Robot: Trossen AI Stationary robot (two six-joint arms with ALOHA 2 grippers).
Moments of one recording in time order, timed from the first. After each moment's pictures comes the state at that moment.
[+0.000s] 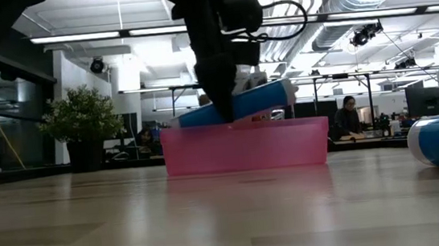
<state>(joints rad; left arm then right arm) 0.17 2.10 1.84 -0.99 -0.06 0.26 0.59 0.91 1.13 -1.23 0.60 0.94</state>
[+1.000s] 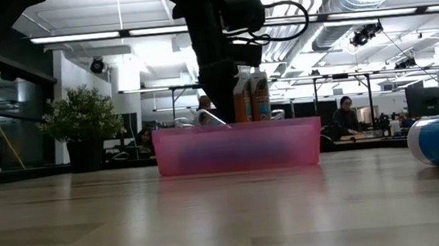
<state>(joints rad) 0.16 2.11 1.84 -0.98 -0.15 0.21 0.59 0.91 1.13 -1.24 0.56 0.95</state>
